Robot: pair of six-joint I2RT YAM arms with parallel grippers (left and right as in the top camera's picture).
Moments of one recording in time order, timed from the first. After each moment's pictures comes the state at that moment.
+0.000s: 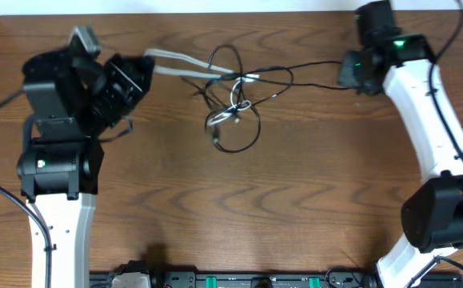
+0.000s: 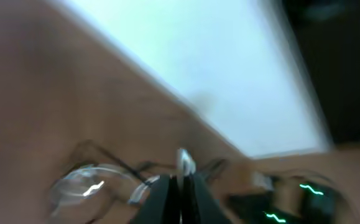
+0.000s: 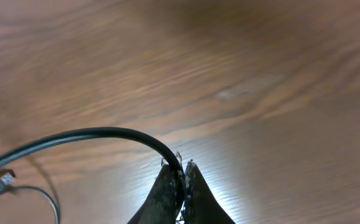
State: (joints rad) left arm 0.05 1.17 1.34 -0.63 0.43 -0.84; right arm 0.13 1.86 1.73 -1.04 0.13 0.47
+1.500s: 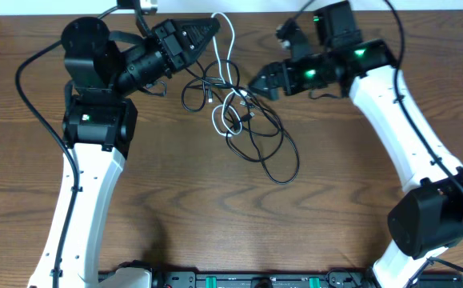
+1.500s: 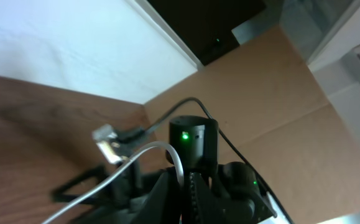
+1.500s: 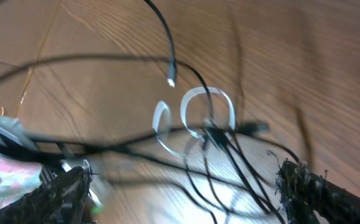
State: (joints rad) left arm -0.10 1.37 1.34 0.02 0.89 -0.99; right arm 0.33 1.86 1.73 -0.84 -0.64 0.10
